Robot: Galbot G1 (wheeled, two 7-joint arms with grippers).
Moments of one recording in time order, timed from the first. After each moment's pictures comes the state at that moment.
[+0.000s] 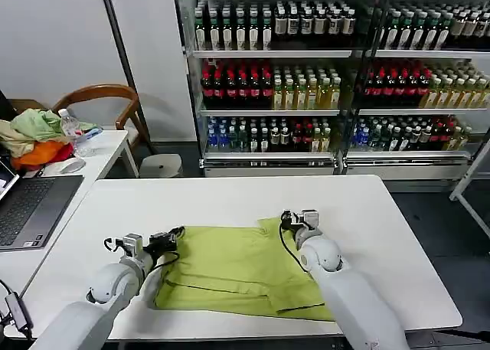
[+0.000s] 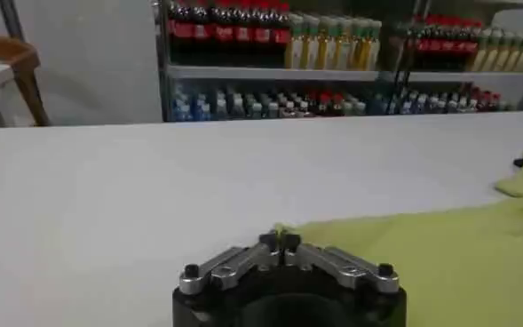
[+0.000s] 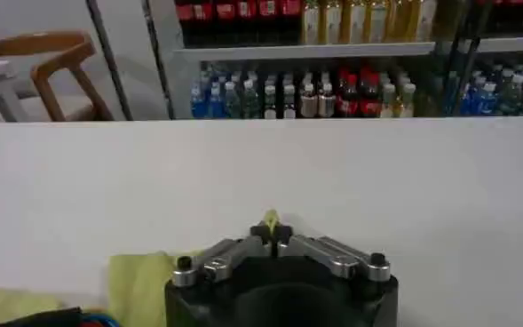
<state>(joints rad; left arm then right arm) 0.91 -0.93 -0.14 -1.51 -0.72 0.33 0.03 -0.68 1.25 0.00 1.39 0.65 -0.50 0.30</state>
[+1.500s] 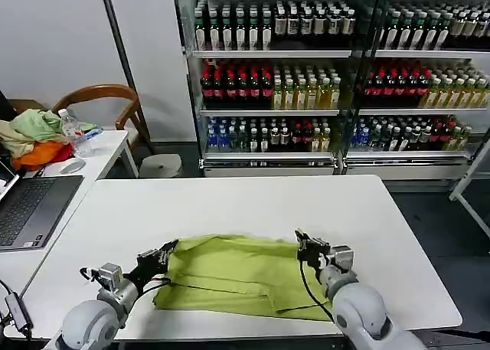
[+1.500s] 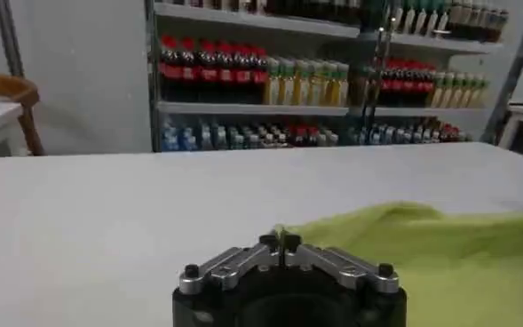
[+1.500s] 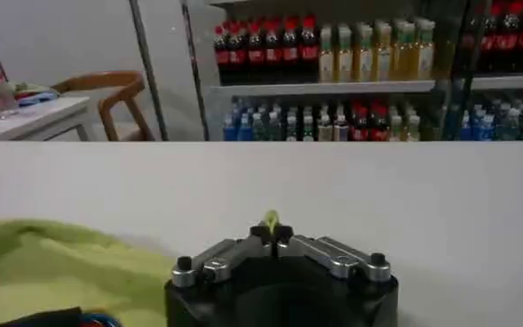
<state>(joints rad) 1.28 -0.86 -0.34 -1.85 -0.72 0.25 0.02 -1.12 1.05 0.14 1.99 0.66 -0.49 0.32</state>
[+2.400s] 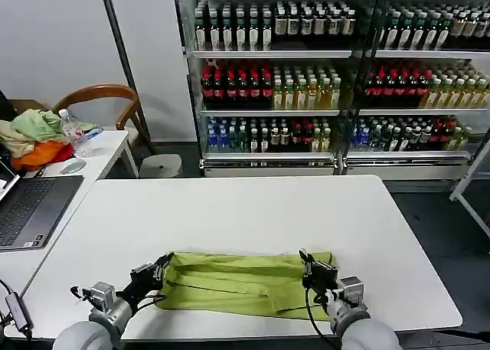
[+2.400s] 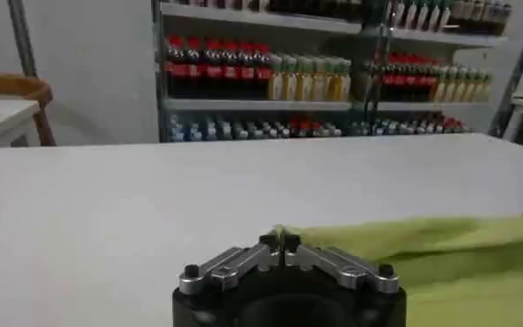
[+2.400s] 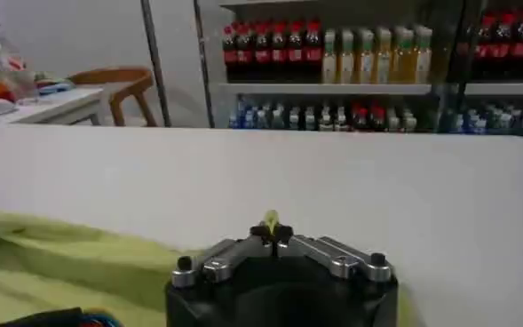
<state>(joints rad) 1.42 -0.87 -0.40 -1.93 -0.67 0.22 0.01 -1.32 1.03 0.20 2.09 0.55 -0.44 0.30</state>
